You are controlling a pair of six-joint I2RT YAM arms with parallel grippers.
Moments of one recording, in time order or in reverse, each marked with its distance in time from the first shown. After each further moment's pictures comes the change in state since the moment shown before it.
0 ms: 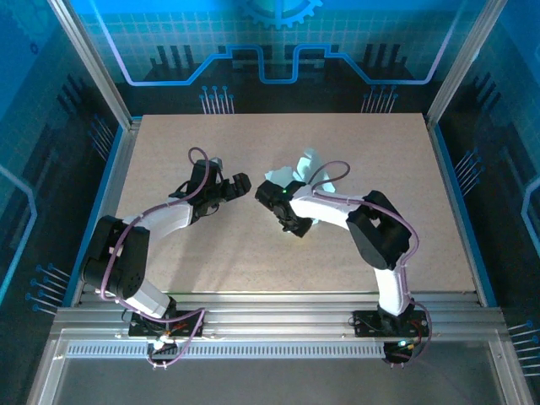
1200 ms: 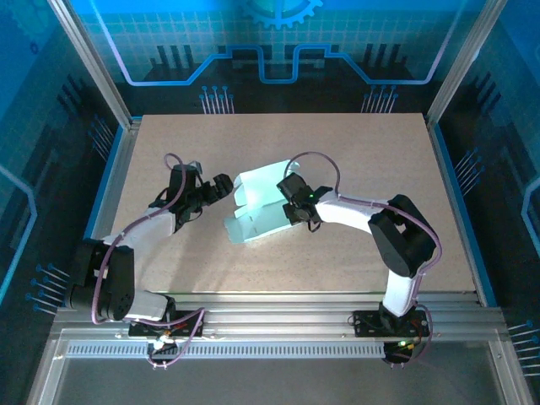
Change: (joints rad) left arm 0.127 -0.161 -0.106 -0.039 0.052 -0.026; right arm -0.117 -0.171 -0.282 0.503 -0.075 -1.262
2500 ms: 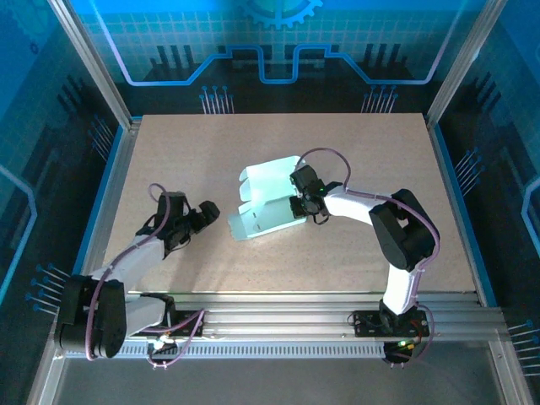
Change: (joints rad) left arm 0.089 -0.230 -0.254 -0.130 0.012 -0.084; right arm -0.115 0.032 -0.013 0.100 -0.160 0.002
